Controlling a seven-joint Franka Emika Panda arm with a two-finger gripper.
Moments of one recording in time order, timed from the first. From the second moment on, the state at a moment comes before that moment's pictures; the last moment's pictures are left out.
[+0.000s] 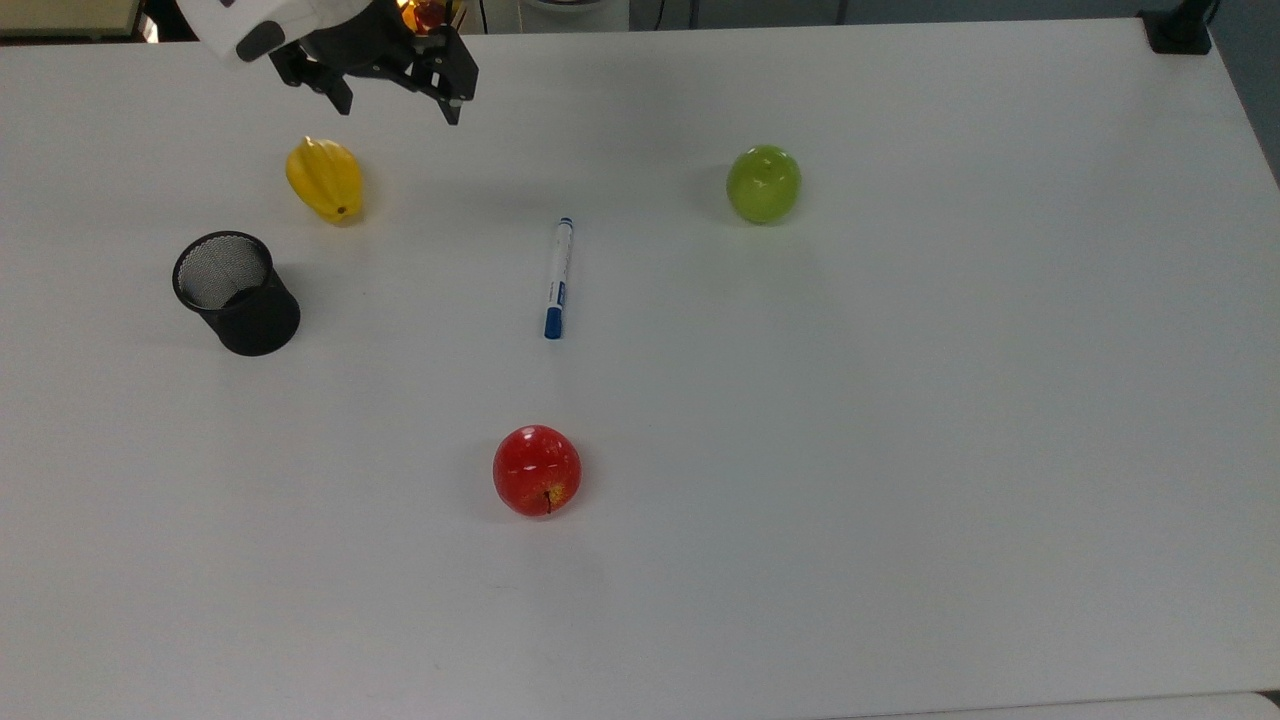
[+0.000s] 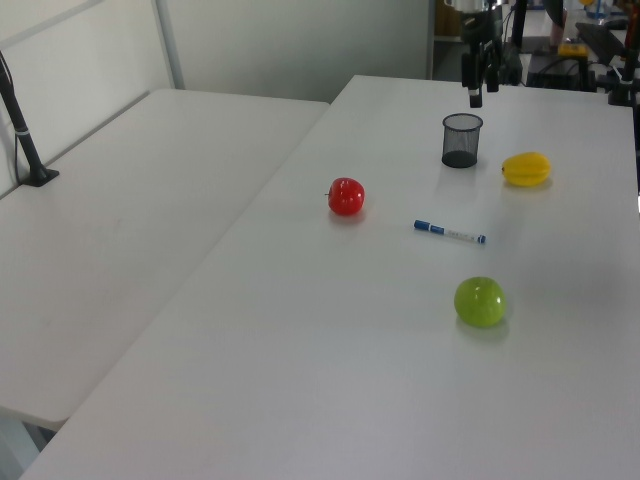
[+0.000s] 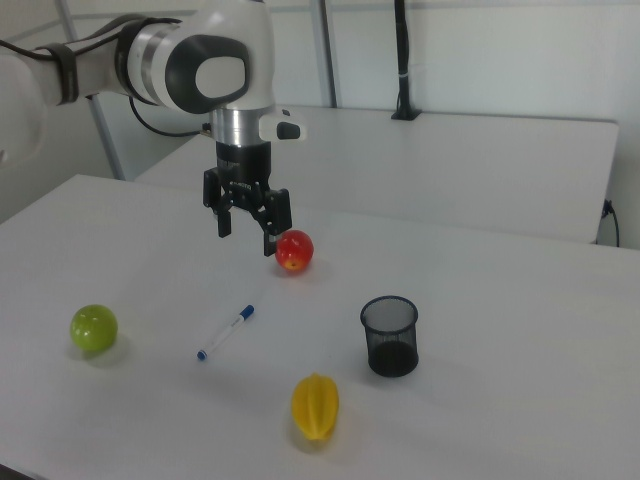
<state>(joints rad) -0.05 0.23 -0.08 -1.48 0.05 1.55 -0.07</state>
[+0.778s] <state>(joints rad) -0.12 0.11 -0.08 -1.49 0.06 1.47 -0.07</state>
